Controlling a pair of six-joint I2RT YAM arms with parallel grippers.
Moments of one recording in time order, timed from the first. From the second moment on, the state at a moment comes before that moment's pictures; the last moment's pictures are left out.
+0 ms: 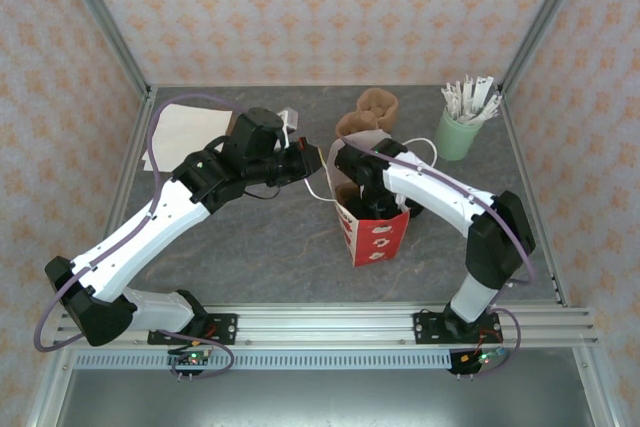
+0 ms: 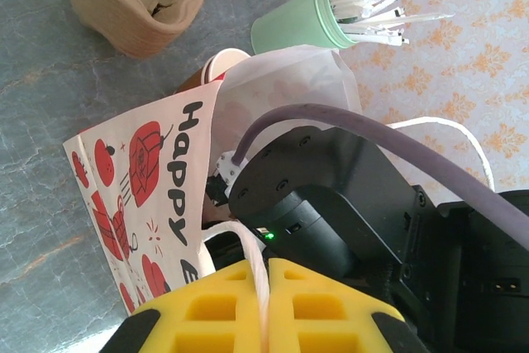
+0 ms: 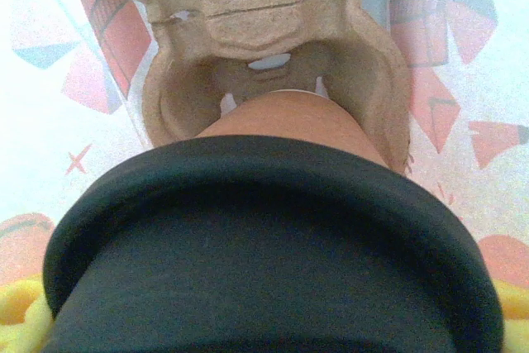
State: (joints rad) left arm -0.69 1.30 1.41 -0.70 0.15 -0.93; right arm 0.72 1.68 1.39 -1.35 -0.09 0.63
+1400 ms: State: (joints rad) left arm -0.69 1.30 1.41 -0.72 0.15 -0.93; right arm 0.72 1.71 1.30 -1.26 -0.09 0.58
